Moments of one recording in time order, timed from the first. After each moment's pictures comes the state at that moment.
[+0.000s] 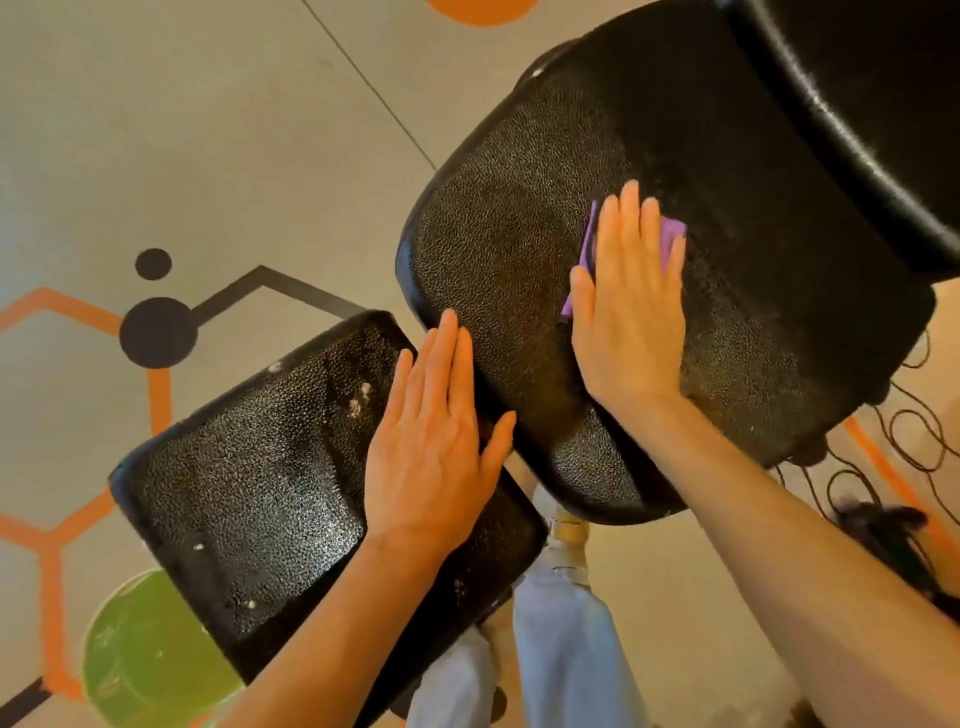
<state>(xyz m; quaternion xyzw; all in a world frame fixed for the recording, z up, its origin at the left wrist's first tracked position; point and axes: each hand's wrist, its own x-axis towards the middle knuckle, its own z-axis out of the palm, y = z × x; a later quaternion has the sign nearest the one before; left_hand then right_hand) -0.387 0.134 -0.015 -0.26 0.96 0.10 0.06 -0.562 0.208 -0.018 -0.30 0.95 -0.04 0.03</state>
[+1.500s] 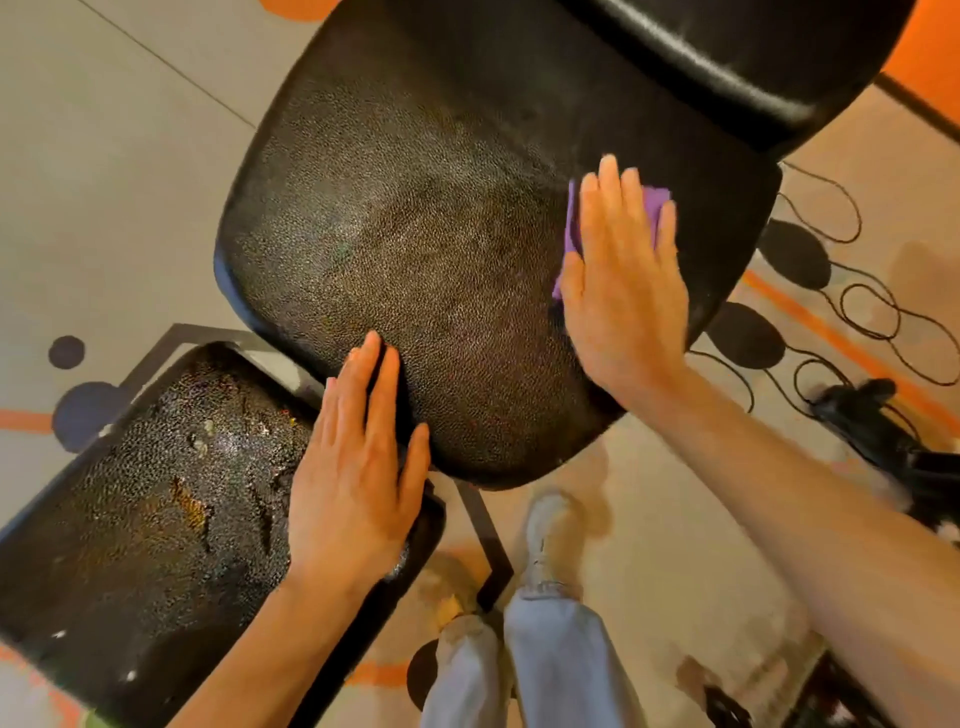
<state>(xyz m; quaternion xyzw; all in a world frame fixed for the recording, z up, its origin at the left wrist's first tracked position) -0.393 0.166 -0.018 -0.17 0.97 0.17 0.05 -0.595 0.314 -0.011 -0.22 0.98 0.01 -0.01</state>
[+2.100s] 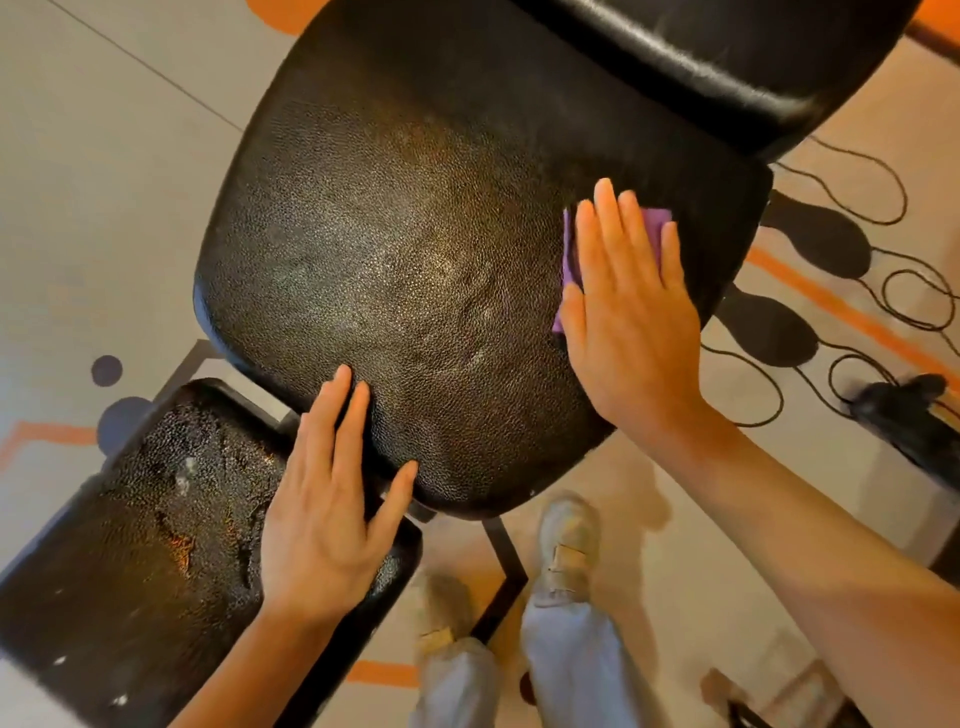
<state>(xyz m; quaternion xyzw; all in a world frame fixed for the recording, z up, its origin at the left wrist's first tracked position) -0.396 0.173 -0.009 -0.20 0.96 0.18 0.06 -0.602 0.344 -0.013 -0.27 0.96 0.02 0.01</state>
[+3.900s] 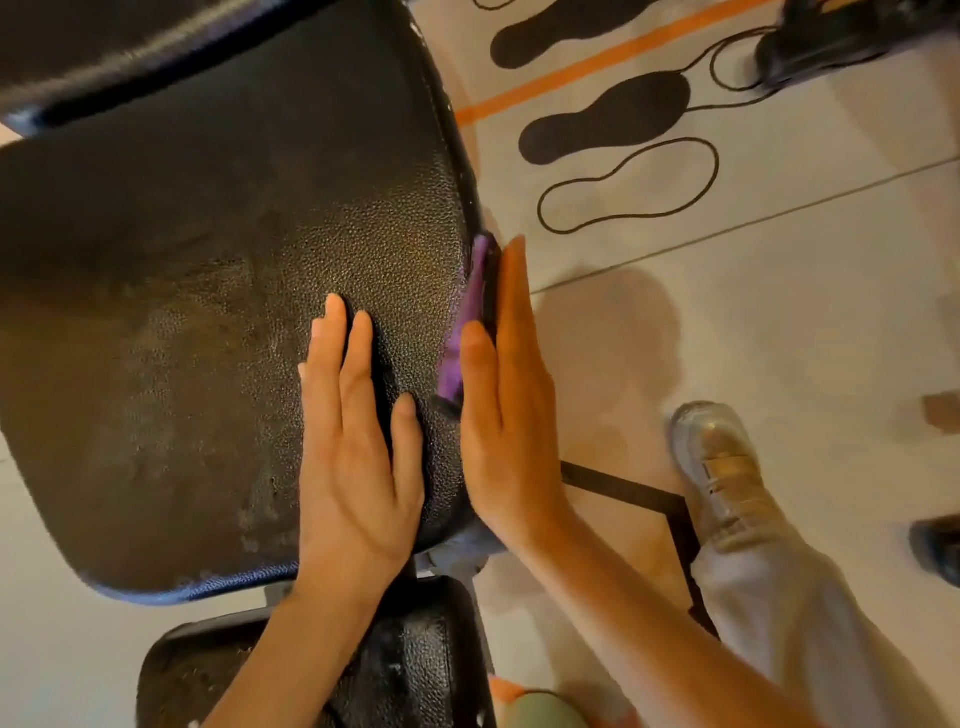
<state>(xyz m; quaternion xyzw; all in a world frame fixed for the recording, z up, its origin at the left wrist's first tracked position) -0.483 0.192 -0.032 0.18 0.96 0.22 0.04 -0.467 0.297 -0.056 0.22 0.69 -0.69 -0.11</state>
